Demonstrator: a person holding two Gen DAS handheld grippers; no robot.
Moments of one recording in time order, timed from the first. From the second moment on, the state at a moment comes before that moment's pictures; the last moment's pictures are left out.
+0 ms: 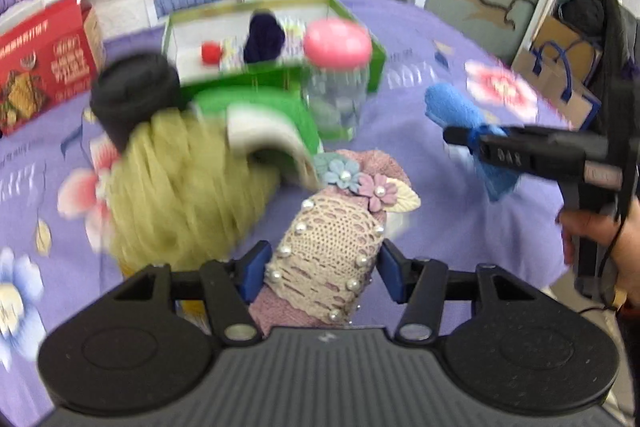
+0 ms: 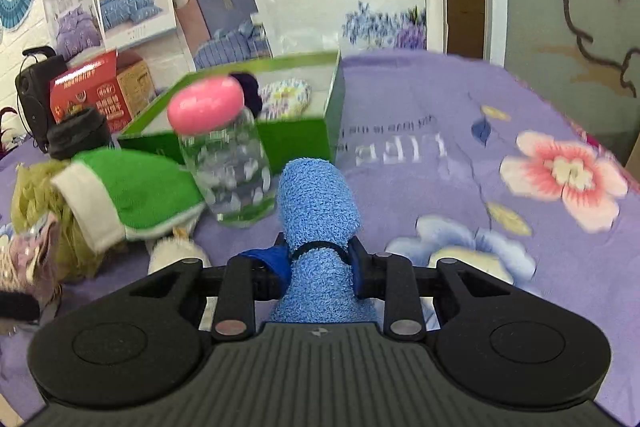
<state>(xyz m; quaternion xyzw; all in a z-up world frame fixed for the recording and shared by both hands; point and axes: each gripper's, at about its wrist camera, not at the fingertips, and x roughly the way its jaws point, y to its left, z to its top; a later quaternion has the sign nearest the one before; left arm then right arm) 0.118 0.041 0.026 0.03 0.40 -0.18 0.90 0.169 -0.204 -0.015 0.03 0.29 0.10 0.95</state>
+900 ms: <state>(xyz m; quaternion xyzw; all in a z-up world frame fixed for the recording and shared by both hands) 0.410 0.070 0.099 0.03 0.36 -0.06 0.93 0.405 -0.147 0.041 0.00 0.26 0.17 0.95</state>
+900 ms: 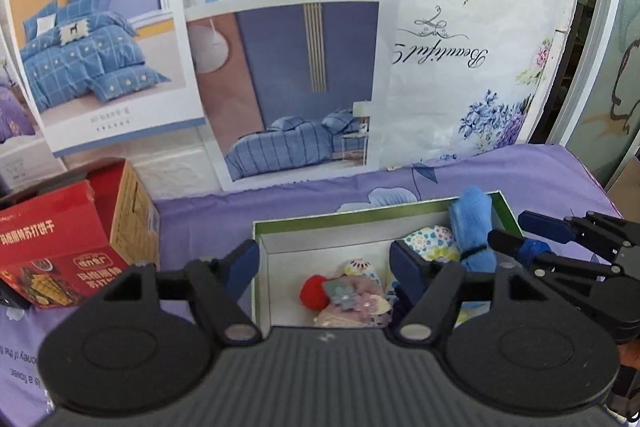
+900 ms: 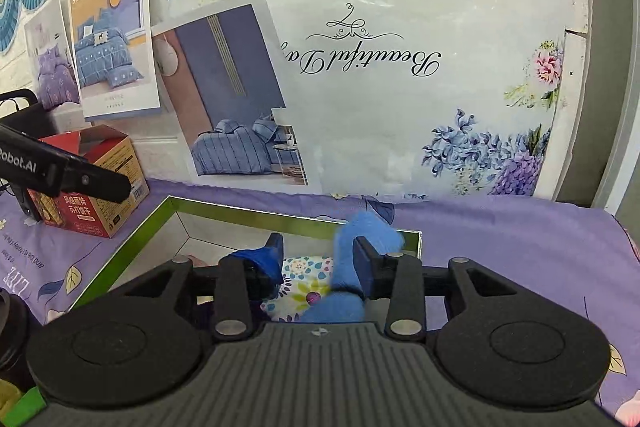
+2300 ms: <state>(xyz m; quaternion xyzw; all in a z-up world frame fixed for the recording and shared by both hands) 0.089 0.135 0.007 -0.03 0.37 0.01 0.93 0.154 -0.076 -0.009 -0.03 0.28 0.22 0.93</state>
